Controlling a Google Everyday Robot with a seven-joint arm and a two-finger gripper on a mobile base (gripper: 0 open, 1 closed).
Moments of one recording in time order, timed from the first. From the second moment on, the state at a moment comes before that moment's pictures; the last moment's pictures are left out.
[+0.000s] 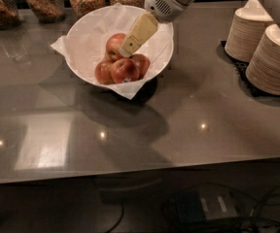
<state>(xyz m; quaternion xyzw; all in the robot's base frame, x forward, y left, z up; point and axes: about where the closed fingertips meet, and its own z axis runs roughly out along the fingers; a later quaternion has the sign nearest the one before) 0.638 -0.009 0.980 -0.53 0.77 0.13 0.33</state>
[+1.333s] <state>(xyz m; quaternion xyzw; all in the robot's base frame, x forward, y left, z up) 0.655 0.028 0.941 -0.50 0.77 0.18 0.35</state>
